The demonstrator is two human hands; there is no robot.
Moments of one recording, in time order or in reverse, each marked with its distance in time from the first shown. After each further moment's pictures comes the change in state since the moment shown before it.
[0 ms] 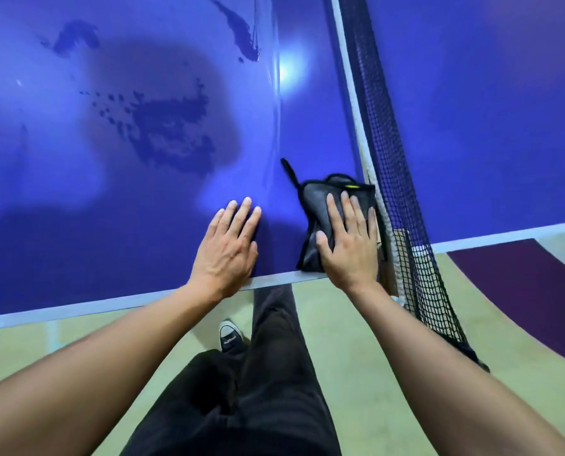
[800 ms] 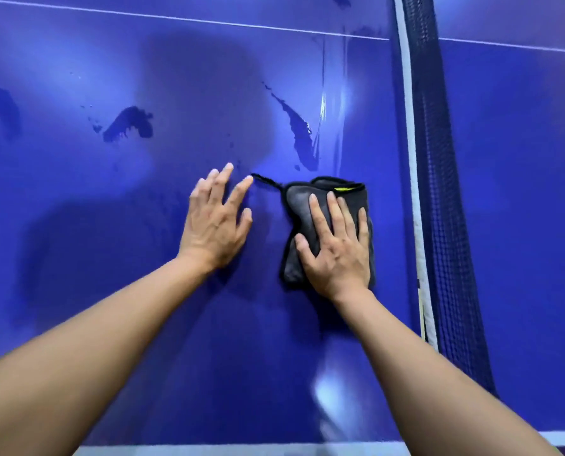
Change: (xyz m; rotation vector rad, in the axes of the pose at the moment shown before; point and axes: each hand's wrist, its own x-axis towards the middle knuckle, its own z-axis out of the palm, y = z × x) left_hand 0.205 -0.163 -0.062 -0.104 0.259 -0.277; right_hand 0.254 -0.085 0.030 -0.019 0.034 -0.169
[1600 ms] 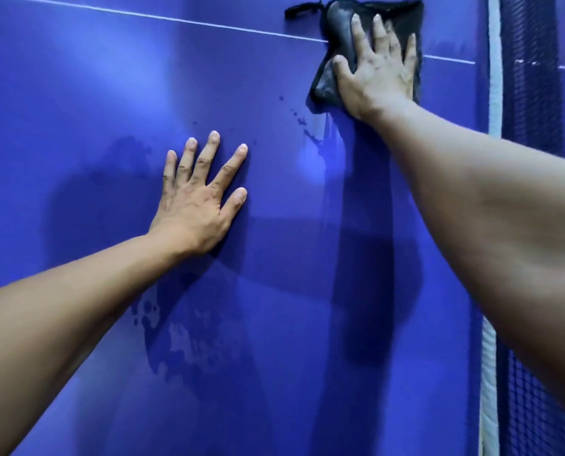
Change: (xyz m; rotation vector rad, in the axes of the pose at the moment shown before) left_hand 0.112 -0.064 -0.016 0.125 -0.208 -0.212; right_hand 0.386 -0.008 -0.005 0.002 -0.073 -0.014
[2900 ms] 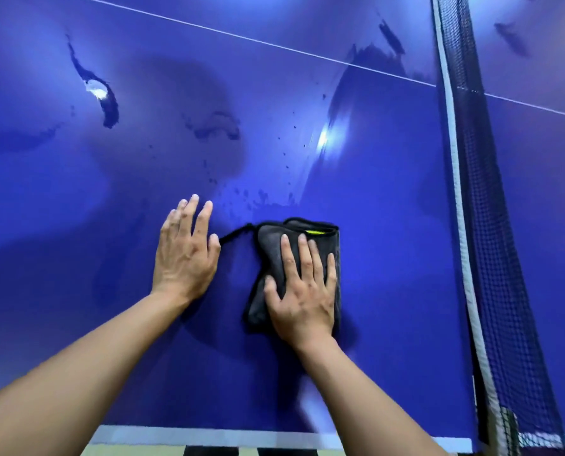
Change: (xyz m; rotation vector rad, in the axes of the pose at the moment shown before) left_hand -0.203 -0.120 0.047 -0.227 0.278 0.005; right_hand -0.458 -0.186 0.055 0.021 0.054 0.016
